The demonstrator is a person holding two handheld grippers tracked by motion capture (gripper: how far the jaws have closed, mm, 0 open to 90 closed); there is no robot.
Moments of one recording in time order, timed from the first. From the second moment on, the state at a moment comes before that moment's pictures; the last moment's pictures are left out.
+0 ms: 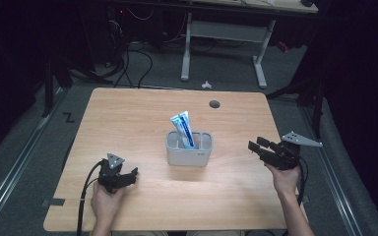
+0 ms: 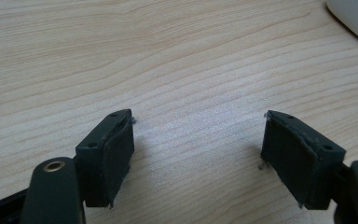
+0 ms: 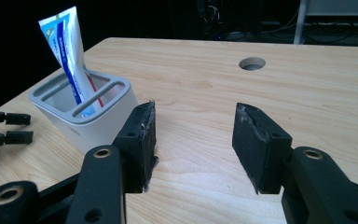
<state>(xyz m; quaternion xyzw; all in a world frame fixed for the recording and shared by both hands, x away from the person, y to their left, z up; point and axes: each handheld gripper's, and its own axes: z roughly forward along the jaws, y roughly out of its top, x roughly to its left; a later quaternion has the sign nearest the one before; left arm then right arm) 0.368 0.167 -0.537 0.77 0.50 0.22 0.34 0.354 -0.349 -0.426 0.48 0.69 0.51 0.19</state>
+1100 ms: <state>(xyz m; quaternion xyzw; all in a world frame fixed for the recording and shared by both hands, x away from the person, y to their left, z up) 0.368 0.167 -0.537 0.77 0.50 0.22 0.34 0.341 -0.366 -0.460 0.52 0.68 0.49 0.17</state>
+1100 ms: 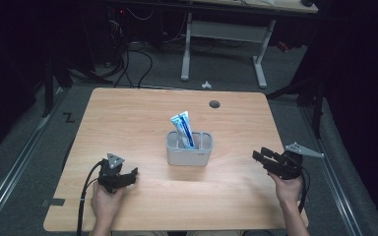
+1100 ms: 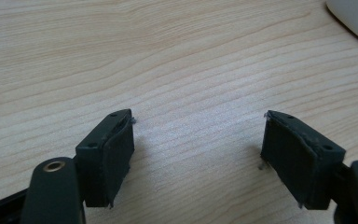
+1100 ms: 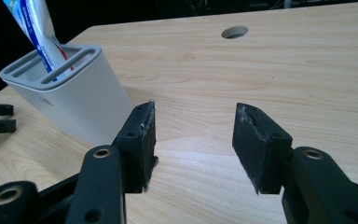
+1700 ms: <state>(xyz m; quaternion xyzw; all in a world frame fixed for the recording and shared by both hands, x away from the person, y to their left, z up) 0.368 0.167 -0.537 0.77 0.50 0.21 0.34 0.341 -0.367 -0.482 0.54 0.68 0.47 0.16</state>
